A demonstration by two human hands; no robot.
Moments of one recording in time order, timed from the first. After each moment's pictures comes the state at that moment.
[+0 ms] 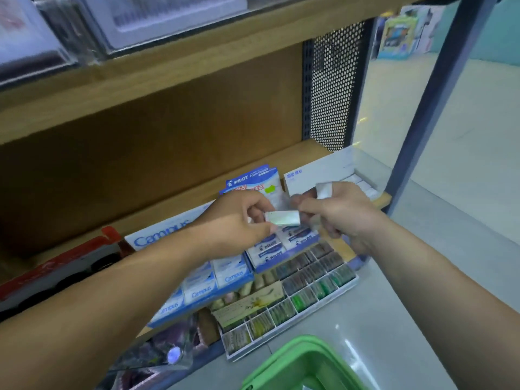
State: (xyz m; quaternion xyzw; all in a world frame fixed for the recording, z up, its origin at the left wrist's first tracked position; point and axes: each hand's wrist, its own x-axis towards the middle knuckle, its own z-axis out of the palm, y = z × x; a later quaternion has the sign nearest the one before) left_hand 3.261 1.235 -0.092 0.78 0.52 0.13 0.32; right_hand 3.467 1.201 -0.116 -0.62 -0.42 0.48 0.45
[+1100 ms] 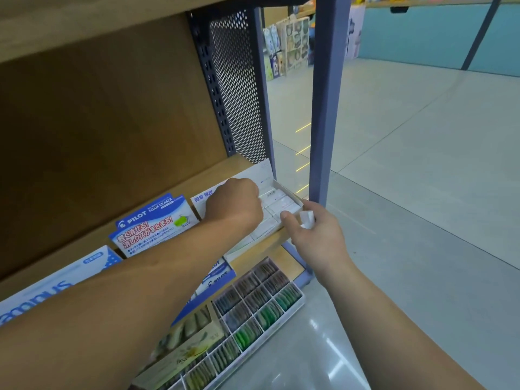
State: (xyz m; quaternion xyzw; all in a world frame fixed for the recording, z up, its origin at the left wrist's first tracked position) left_hand 3.450 1.309 -0.143 0.81 0.57 0.07 0.06; right_hand 3.565 1.204 -0.198 -0.70 -0.34 0.33 0.54
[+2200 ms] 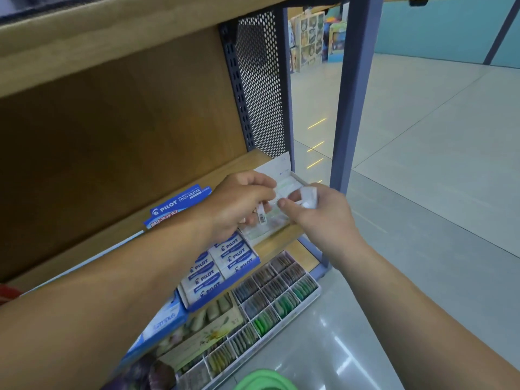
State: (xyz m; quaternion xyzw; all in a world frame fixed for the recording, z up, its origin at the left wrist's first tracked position) left_hand 3.400 1.287 -0.110 0.62 0.49 0.23 0.56; right_hand 3.540 1.205 -0.155 -0.65 -0.37 0.34 0.56
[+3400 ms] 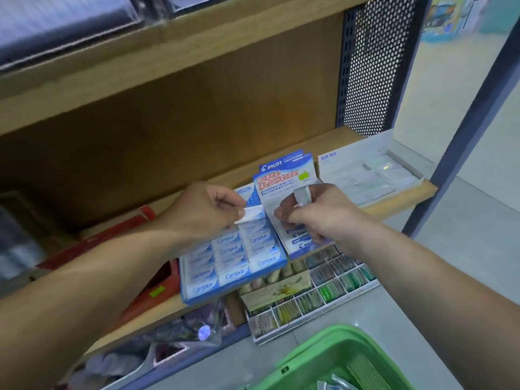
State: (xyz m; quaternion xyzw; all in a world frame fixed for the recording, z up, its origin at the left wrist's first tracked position) left_hand 3.183 1.236 -0.094 0.66 0.62 0.23 0.36; right_hand 3.400 1.214 -0.133 -0.58 -0.49 0.53 0.39
